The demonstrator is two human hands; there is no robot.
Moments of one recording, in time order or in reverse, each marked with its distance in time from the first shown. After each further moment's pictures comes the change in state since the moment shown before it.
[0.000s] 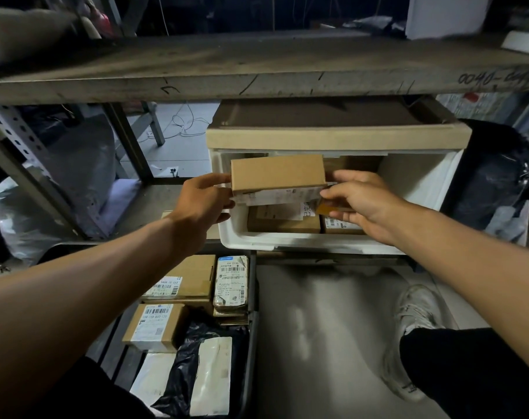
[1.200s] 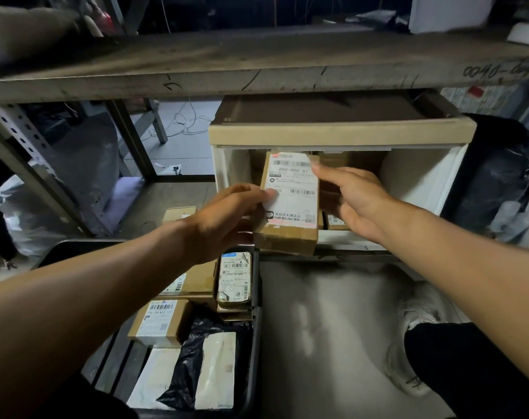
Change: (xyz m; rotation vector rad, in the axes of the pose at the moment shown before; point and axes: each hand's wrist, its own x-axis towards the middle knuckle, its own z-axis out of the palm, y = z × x) left_hand -0.018 0.000 0.013 -0.155 -0.397 -0.174; right_hand -0.003 -0.003 0.024 0.307 -0.001 0.009
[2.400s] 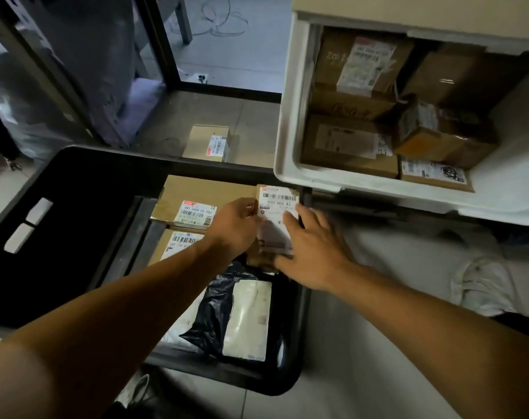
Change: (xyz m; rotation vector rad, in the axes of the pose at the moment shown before) left_hand 0.039 -0.177 -0.083 0.218 0.355 -0.193; right_hand -0.008 0.201 0.091 -1.620 -0.479 -0.150
